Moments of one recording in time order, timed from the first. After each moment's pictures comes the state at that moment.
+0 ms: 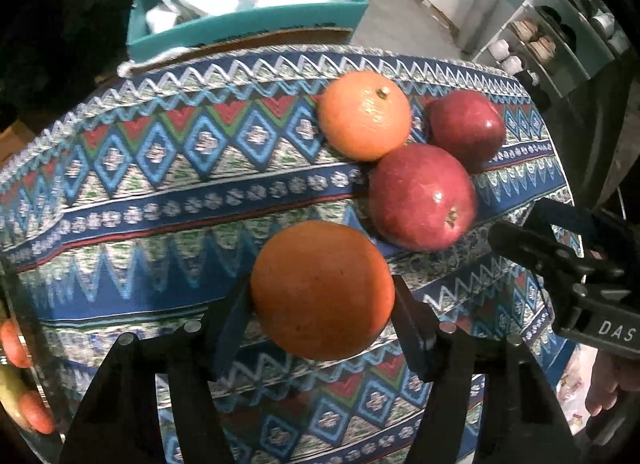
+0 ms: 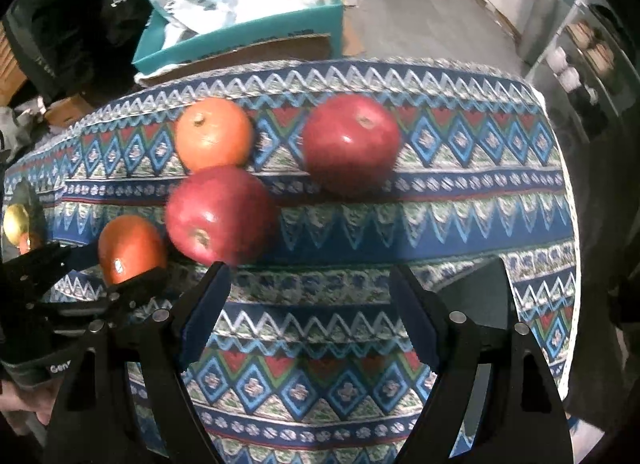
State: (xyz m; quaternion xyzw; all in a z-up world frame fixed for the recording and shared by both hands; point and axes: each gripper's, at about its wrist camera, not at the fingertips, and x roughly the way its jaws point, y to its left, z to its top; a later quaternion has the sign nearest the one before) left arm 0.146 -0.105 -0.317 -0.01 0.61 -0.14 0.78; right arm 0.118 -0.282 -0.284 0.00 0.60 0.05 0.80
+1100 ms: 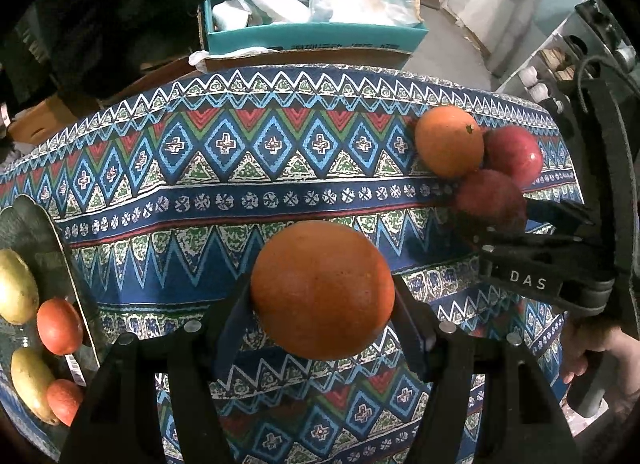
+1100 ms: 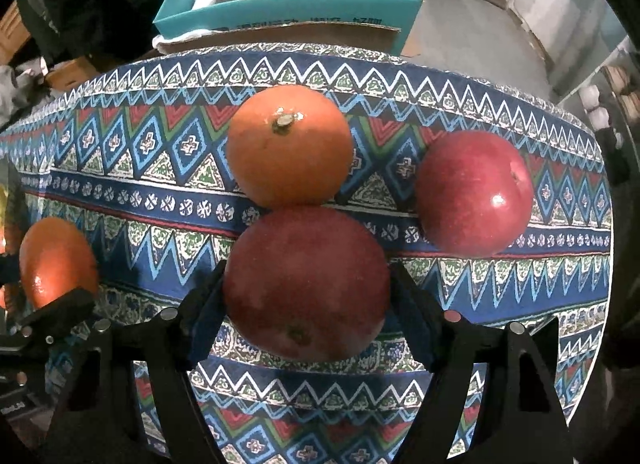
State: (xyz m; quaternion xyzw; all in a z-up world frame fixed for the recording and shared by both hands) left arm 0.143 -0.037 -0.305 -0.03 0.60 -0.10 0.79; right arm 0.169 -0.207 -0.336 -0.05 0.61 0.07 0.78
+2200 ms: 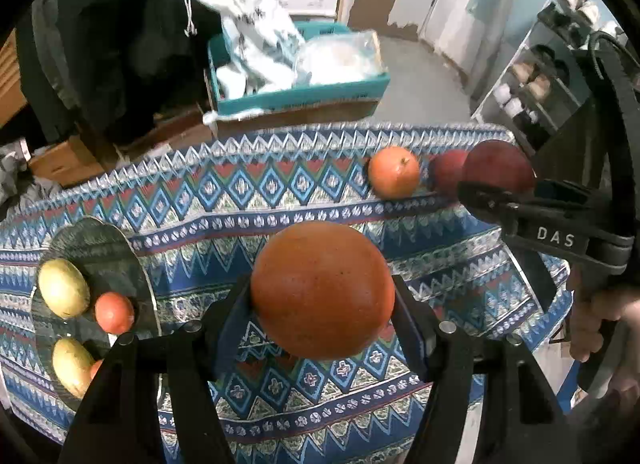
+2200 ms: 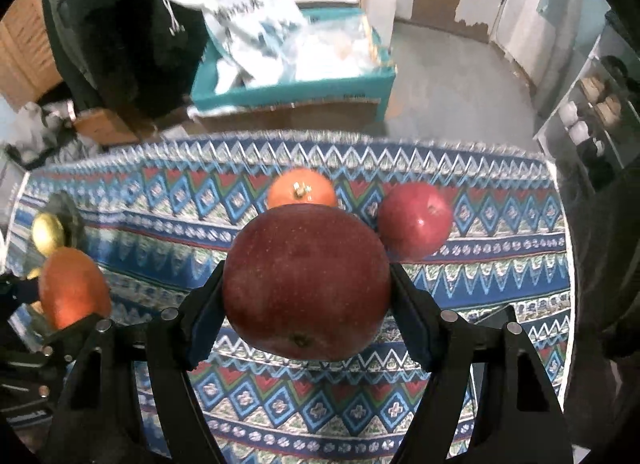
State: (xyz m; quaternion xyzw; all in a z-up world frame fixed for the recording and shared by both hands) left arm 0.089 -0.036 -0.209 -0.01 0.53 -0.11 0.84; right arm 0.117 -0.233 -0.224 -0.01 0.53 0.08 0.85
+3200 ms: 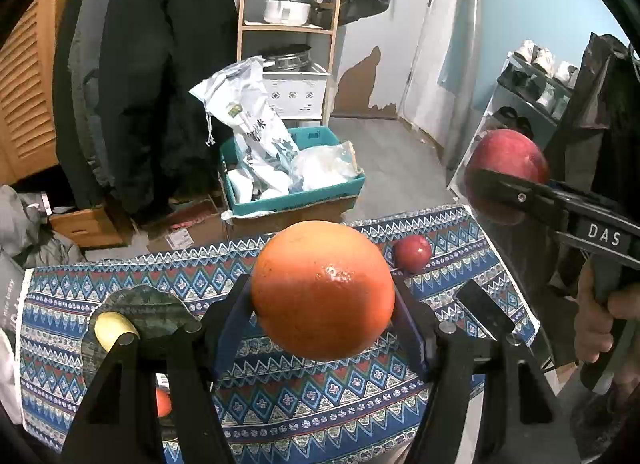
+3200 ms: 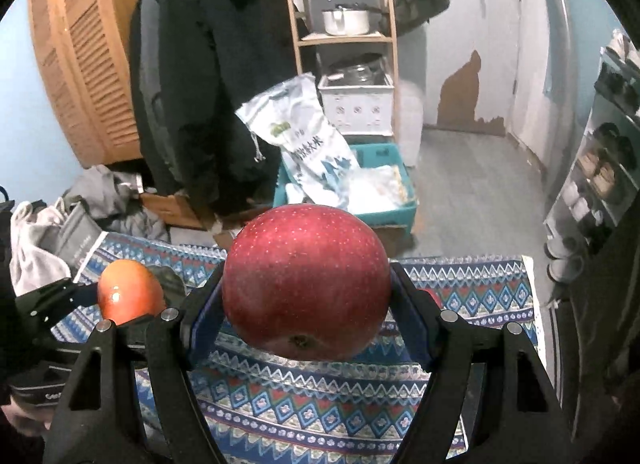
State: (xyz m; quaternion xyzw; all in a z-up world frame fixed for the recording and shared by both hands) left arm 0.038 -0.007 -0.092 -0.02 0.40 -0.13 0.91; right arm 0.050 -0.217 -0.067 0.01 0.36 0.16 0.92
